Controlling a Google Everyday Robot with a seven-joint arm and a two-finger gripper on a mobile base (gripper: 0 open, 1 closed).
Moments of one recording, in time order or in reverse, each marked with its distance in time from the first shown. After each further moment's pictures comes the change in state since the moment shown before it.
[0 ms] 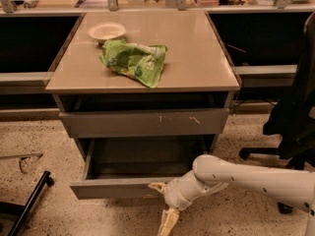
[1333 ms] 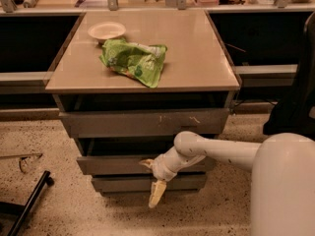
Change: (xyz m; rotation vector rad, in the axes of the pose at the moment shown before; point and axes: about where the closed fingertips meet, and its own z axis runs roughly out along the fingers) arm 0.004 -0.116 0.016 0.014 0.076 -0.102
